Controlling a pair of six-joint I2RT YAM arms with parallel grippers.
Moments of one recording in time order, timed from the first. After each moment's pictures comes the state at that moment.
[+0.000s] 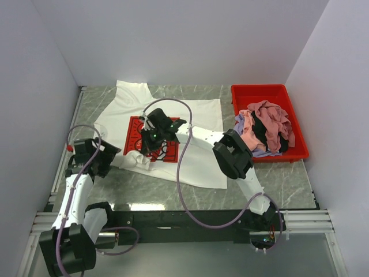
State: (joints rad) left arm 0.23 0.88 0.53 -0.48 0.14 -0.92; right arm 0.88 2.23 1.78 -0.35 -0.49 0.51
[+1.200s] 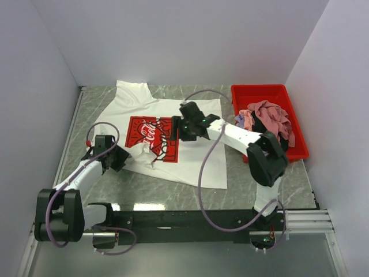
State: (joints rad) left arm -0.03 1.16 0.51 -0.29 0.03 -0.99; right arm 0.71 1.90 1.43 -0.41 -0.09 0.60
